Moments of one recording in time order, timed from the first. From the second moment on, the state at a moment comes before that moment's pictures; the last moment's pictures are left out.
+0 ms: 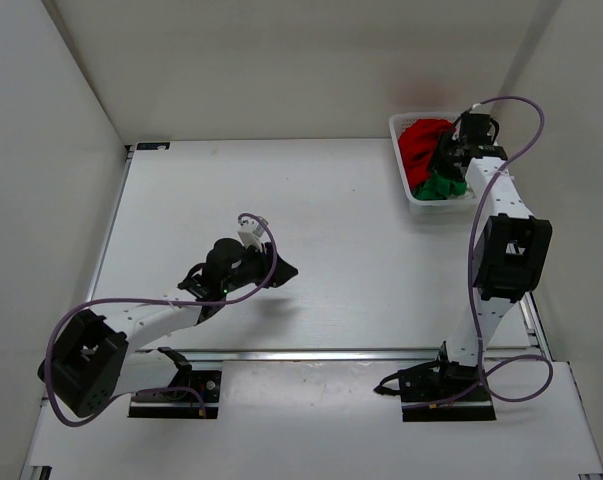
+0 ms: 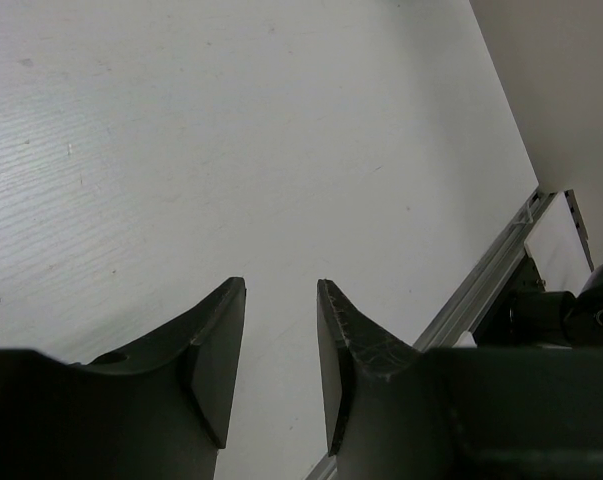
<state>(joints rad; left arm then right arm) -0.64 1.20 0.46 0.37 0.26 -0.60 -0.11 1.91 1.68 -0.53 -0.04 0.26</state>
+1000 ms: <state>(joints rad) -0.63 1.20 0.46 0.36 0.25 -0.62 -0.14 1.96 1.64 -0.51 -0.12 0.29</state>
